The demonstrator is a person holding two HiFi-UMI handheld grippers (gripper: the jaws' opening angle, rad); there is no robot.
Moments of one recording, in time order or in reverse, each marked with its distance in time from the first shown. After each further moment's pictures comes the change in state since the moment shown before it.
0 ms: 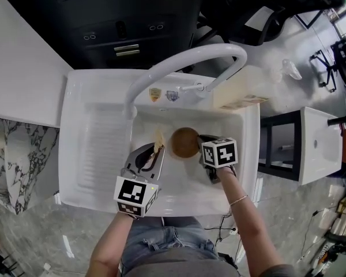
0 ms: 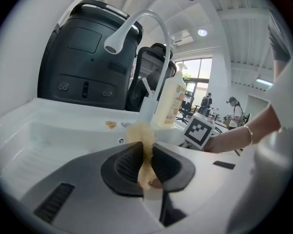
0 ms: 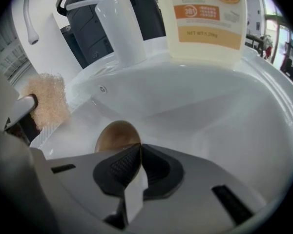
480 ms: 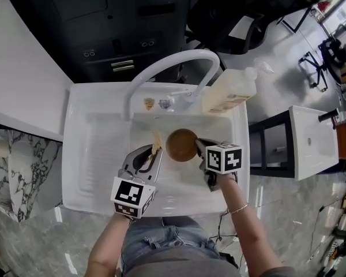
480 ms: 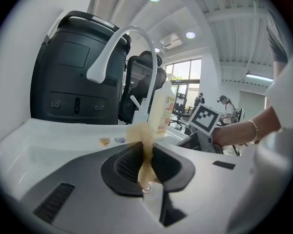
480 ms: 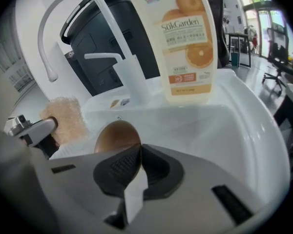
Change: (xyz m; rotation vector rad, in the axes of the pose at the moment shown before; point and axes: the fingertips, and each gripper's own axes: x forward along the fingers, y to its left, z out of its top) left arm -0.018 -0.019 0.037 0.094 -0.061 -0.055; right arm -0.072 0.022 0.032 0.118 -0.178 0.052
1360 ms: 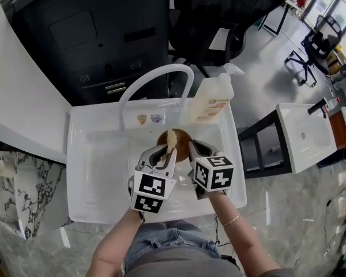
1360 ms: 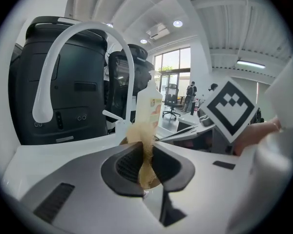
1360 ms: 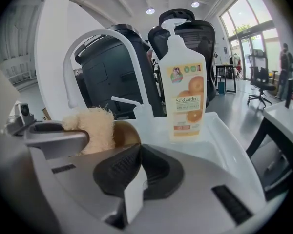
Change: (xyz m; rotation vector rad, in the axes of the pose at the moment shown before) left arm 0.027 -0.051 0.044 0.142 0.103 -0.053; right arm -0.069 0.042 0.051 -0.035 -0.327 -0.135
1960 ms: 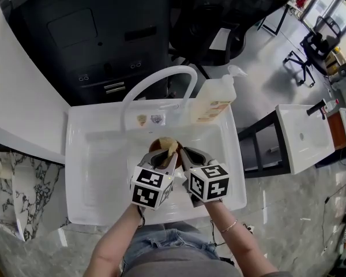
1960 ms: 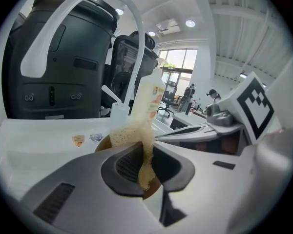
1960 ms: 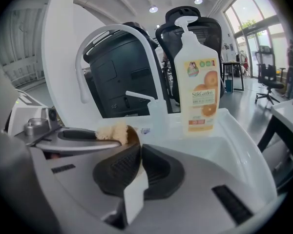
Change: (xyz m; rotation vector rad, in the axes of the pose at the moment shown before) left arm 0.018 0.001 -0.032 -0.153 0.094 -0.112; right arm 0.001 0.035 -0.012 -0.021 0.009 0.077
